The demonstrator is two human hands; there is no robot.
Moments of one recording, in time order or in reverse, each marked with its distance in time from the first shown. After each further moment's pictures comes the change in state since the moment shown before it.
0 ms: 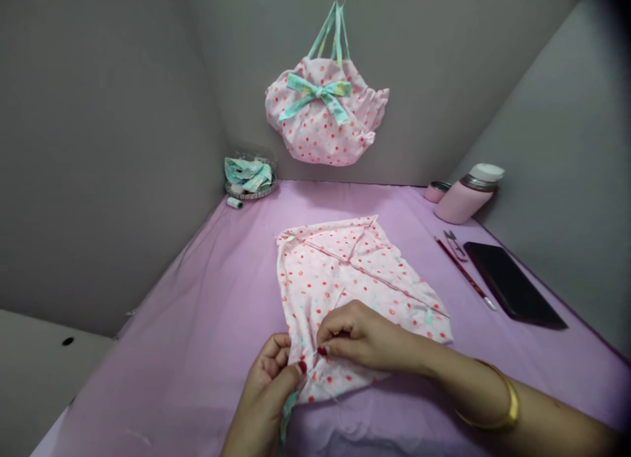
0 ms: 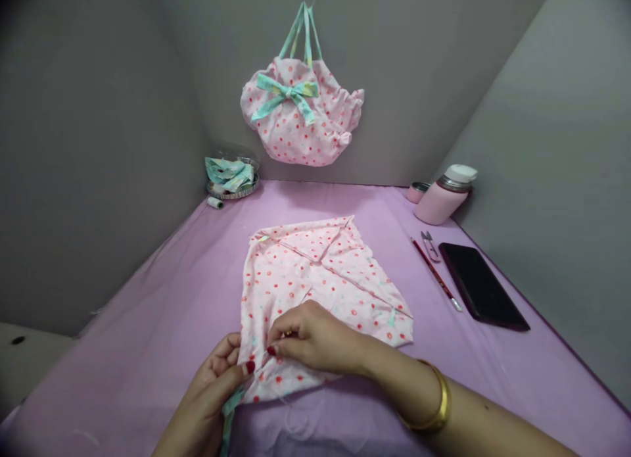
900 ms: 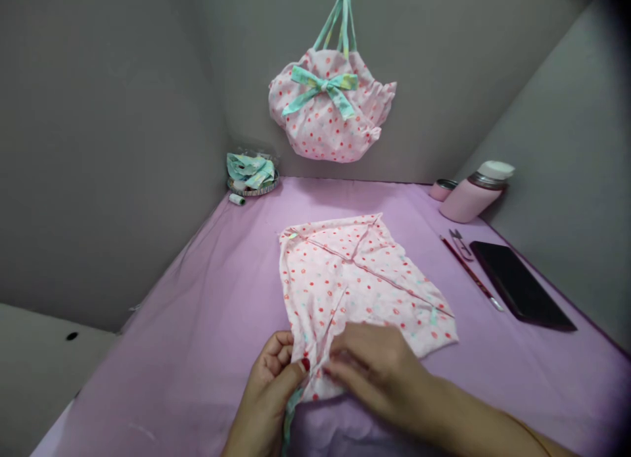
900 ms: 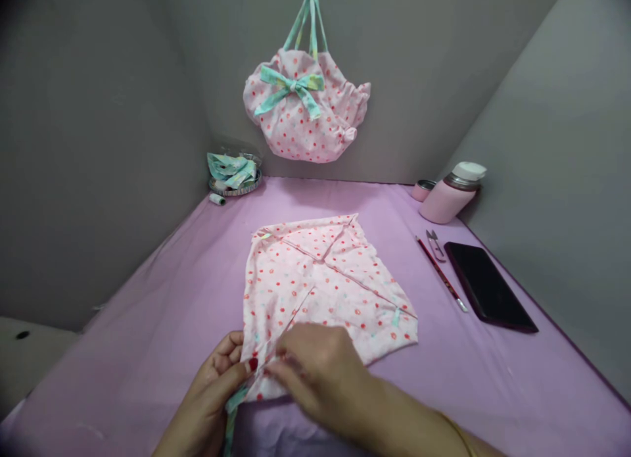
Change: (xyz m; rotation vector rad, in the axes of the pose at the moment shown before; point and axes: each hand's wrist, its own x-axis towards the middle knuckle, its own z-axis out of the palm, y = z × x) left_hand 0.000 0.001 0.002 -0.032 0.011 0.009; right_hand -0.023 -0.011 0.028 -0.522 0.380 -0.107
